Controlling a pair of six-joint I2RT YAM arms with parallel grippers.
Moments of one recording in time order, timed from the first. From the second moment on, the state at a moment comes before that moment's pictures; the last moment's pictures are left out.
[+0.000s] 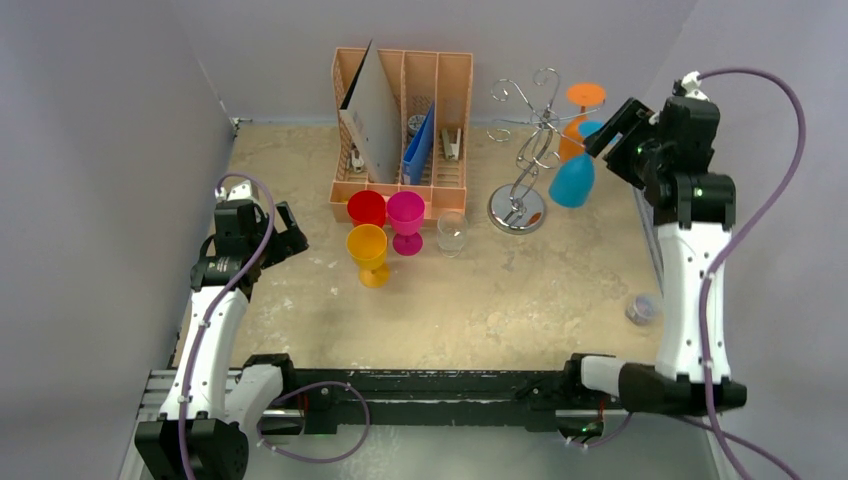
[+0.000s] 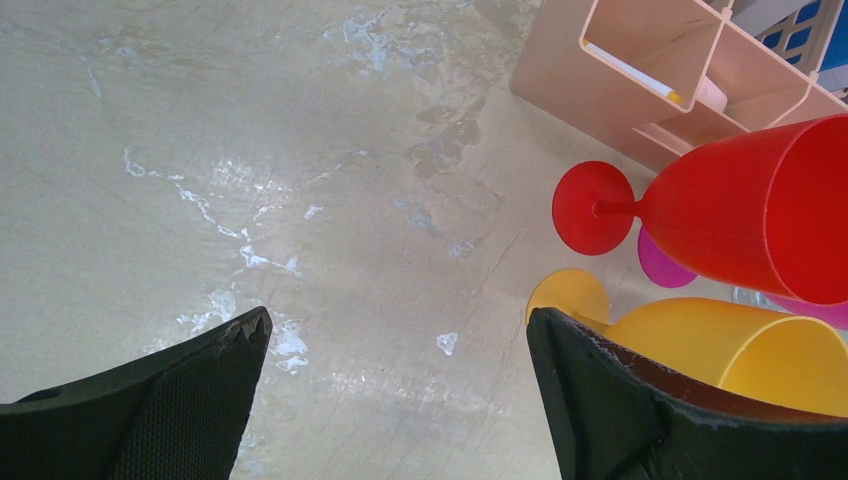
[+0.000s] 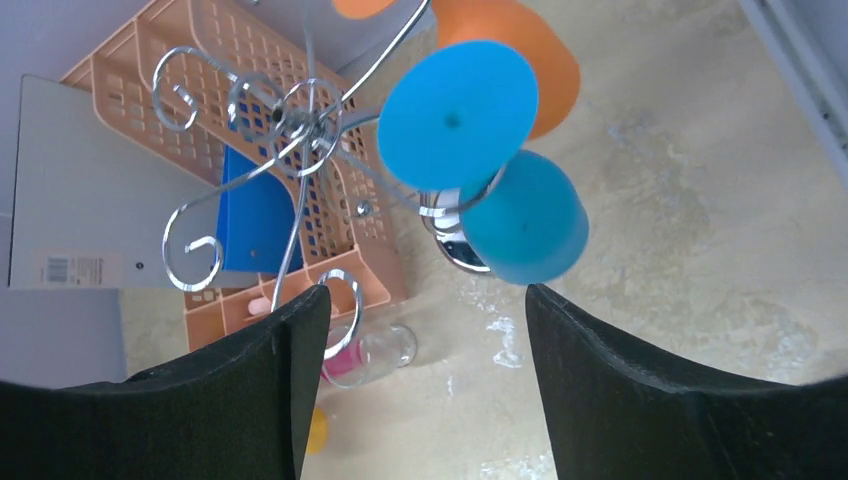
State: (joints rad) left arm 0.06 0.90 0.83 -0.66 -0.02 -0.39; right arm -0.04 1.19 1.69 -0.96 0.01 0.53
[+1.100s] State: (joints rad) left arm 0.06 0.90 0.83 -0.66 -0.01 -0.39; right arm -0.22 1.49 1.77 -0.88 -0.22 0.62
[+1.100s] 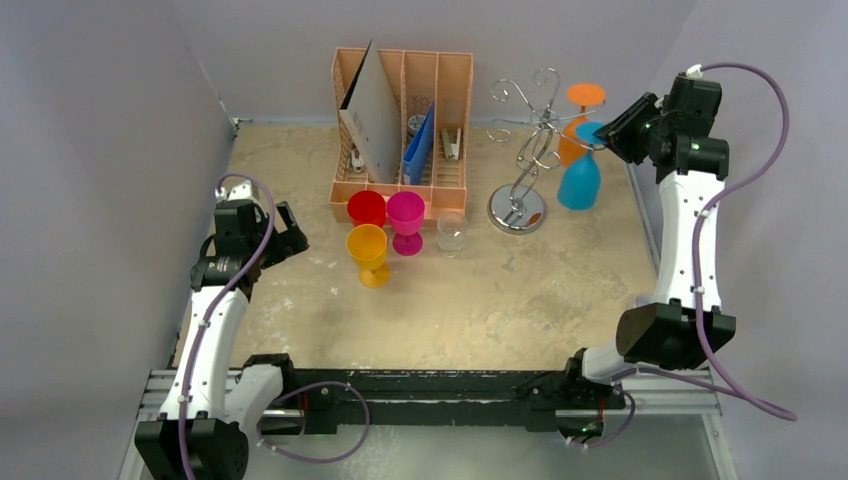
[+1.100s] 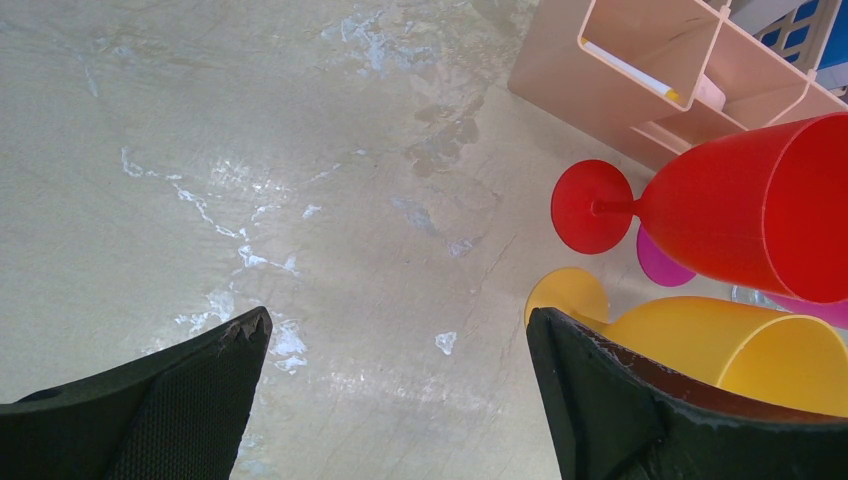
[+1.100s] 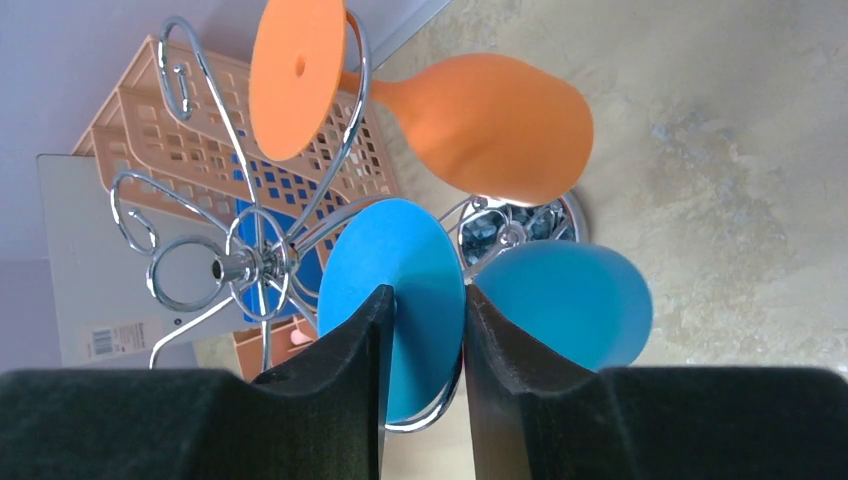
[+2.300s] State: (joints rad) left arm 0.06 0.90 0.83 -0.66 -0.01 -0.39; right arm -0.22 1.46 1.76 -0.83 -0.25 0.61
